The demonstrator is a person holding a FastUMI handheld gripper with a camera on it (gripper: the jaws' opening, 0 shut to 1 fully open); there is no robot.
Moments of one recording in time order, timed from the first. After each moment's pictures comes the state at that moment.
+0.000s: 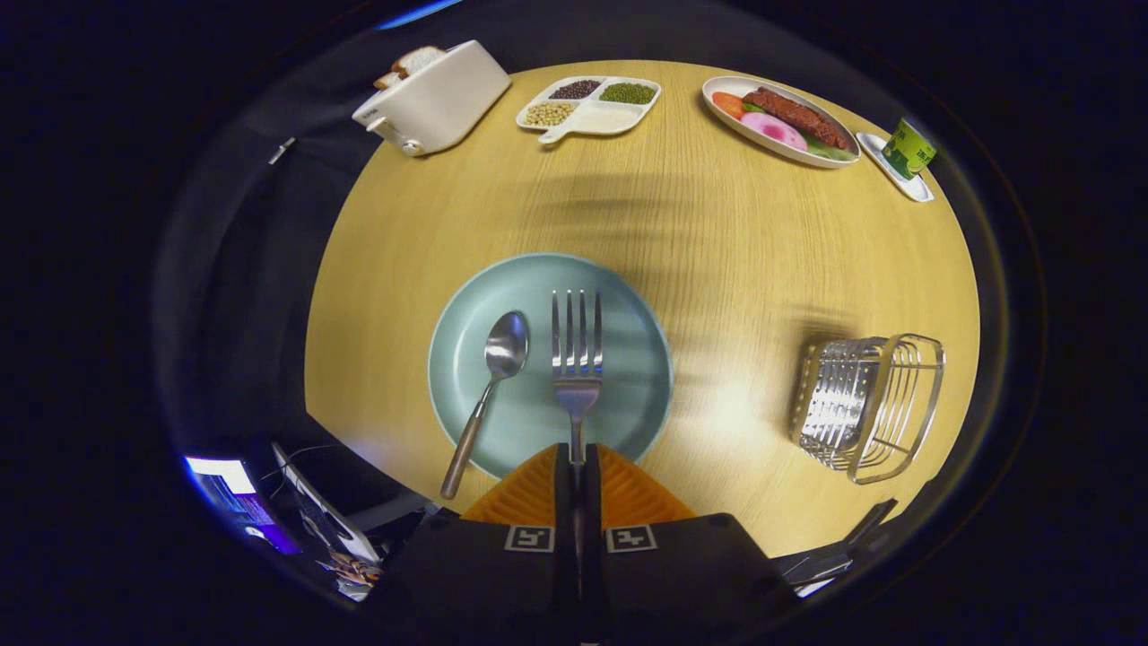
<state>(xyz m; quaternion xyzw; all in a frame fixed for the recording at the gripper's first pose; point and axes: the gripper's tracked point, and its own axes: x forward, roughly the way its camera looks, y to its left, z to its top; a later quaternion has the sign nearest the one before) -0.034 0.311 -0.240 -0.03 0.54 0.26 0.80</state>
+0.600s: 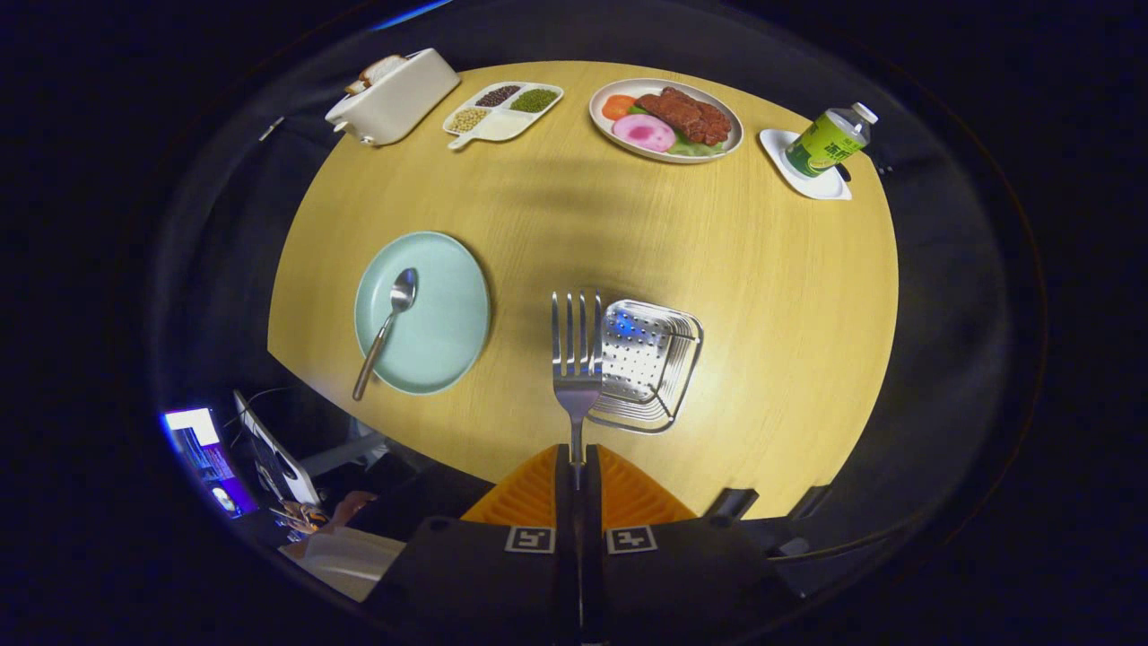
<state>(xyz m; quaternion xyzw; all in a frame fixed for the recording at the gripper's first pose) -0.019 0.133 -0.187 -0.14 0.58 0.22 0.77</state>
